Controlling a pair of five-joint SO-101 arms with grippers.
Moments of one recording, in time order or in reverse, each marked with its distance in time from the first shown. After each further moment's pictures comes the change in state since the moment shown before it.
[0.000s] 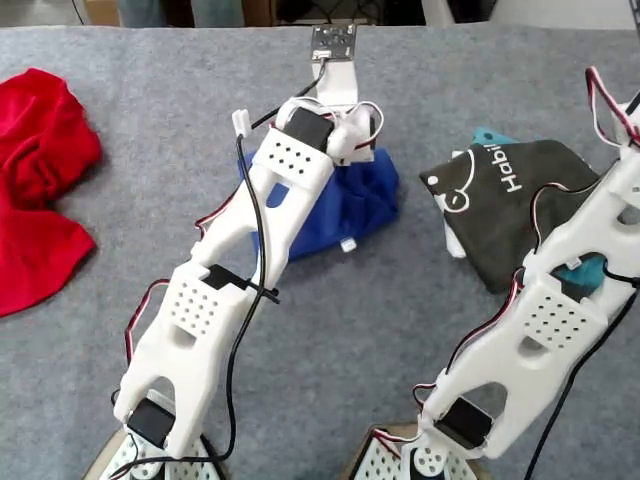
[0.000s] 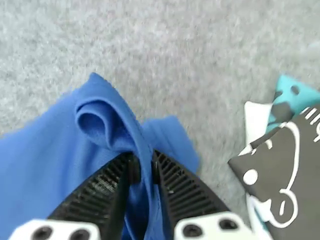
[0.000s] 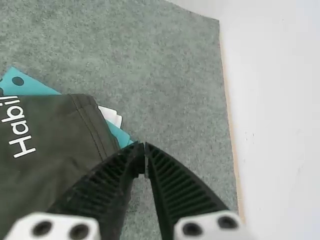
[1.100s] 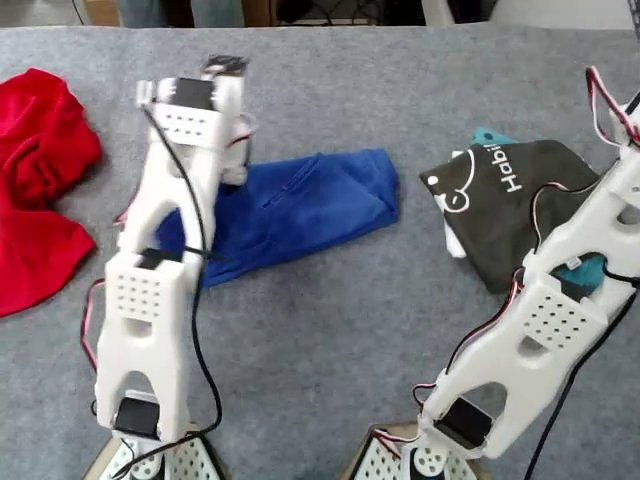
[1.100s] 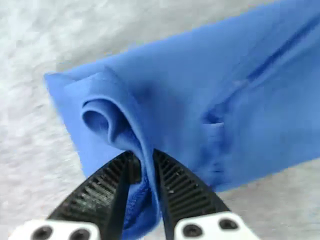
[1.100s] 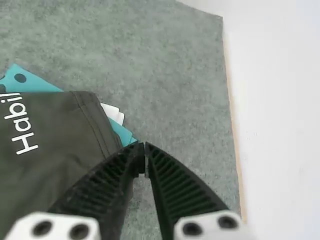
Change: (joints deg) left arm -17.6 -3.9 4.4 33.1 -20.9; right arm 0.0 0.0 0.0 0.4 0.0
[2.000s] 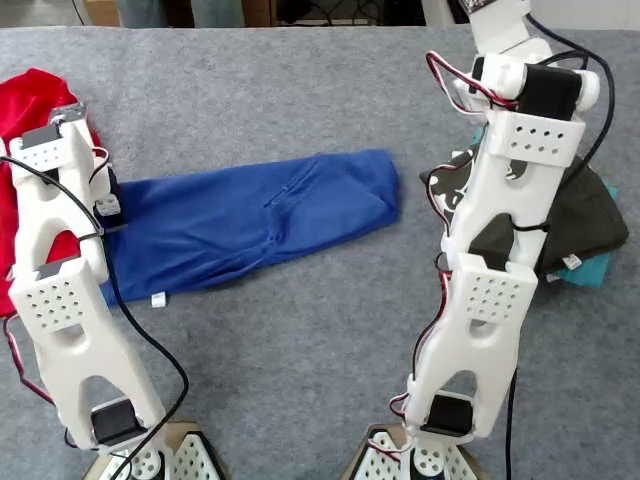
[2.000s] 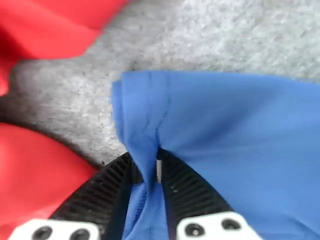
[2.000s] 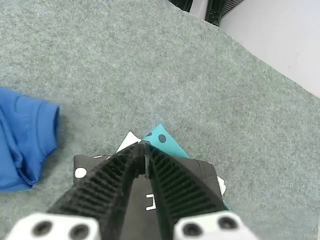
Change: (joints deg) left arm -34.1 2.2 25.2 -18.6 -9.7; right arm -24.4 0.1 4.9 1.6 -6.4
